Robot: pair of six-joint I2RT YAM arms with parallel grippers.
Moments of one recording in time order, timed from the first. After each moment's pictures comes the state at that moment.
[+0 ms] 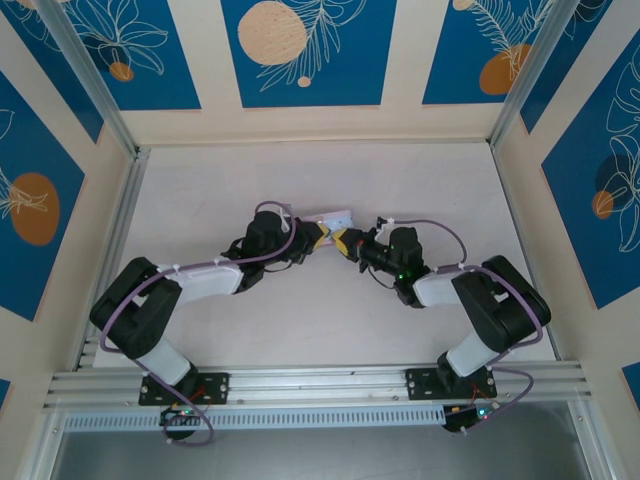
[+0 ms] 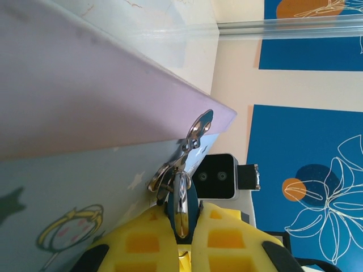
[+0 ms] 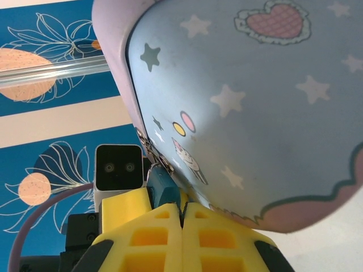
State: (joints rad) left arm -0.68 1.60 0.76 0.50 0.30 -1.43; right arm 0.48 1.58 0.44 0.96 -0.46 1.61
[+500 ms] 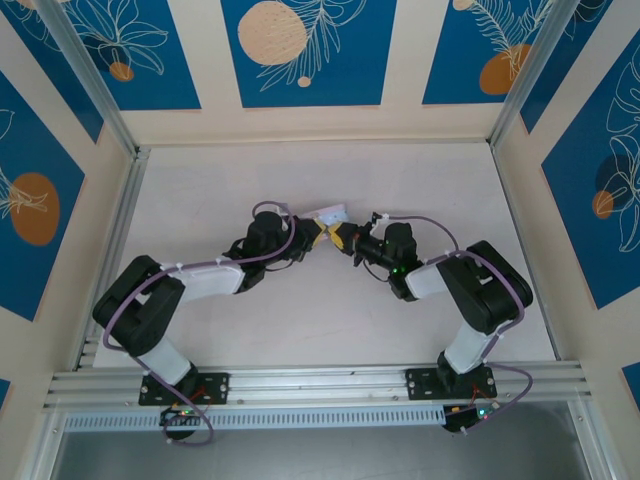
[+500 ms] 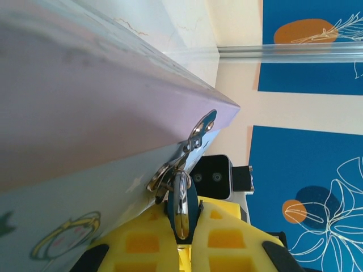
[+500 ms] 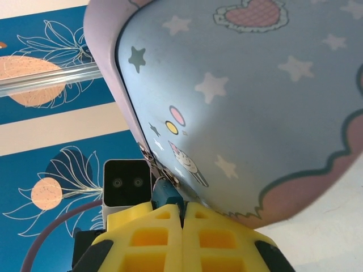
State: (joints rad) left arm -0.68 1.61 0.76 0.53 0.22 -1.44; right arm 0.48 1.70 0.51 1.06 -0.47 1.66
